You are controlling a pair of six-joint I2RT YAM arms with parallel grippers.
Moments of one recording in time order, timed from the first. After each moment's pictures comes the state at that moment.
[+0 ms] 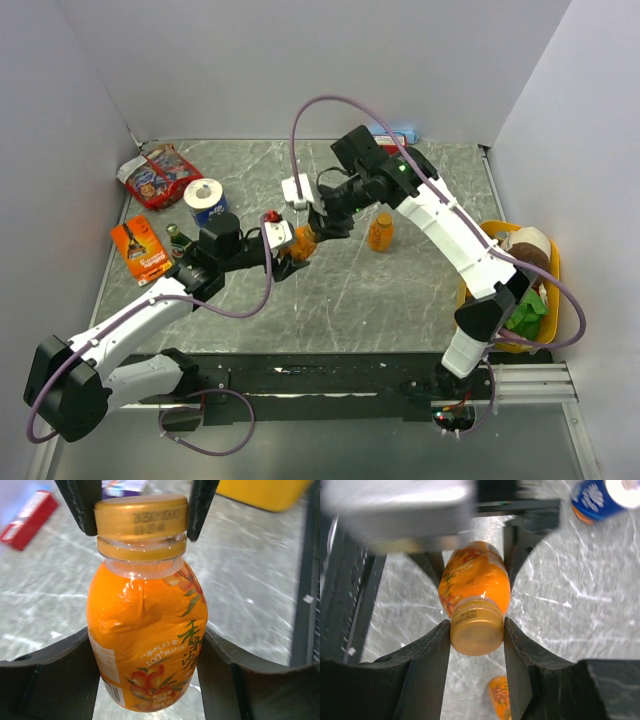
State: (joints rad) left arm -0.59 1.08 0.73 0.08 0.58 0.32; right arm 0.73 1.69 1.99 -1.26 -0.62 -0.99
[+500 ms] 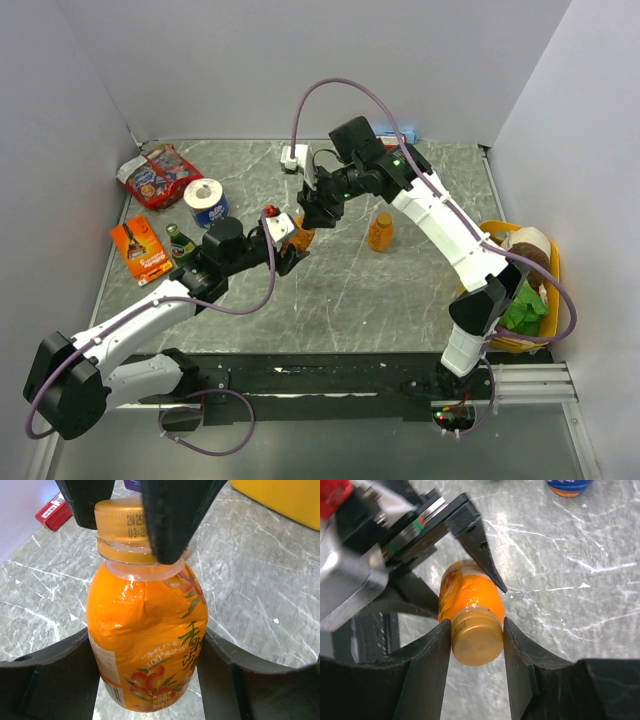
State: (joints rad) left arm -0.63 1.08 0.70 0.18 0.34 0.23; right arm 0.70 1.75 2.02 -1.11 -0.58 -0.57
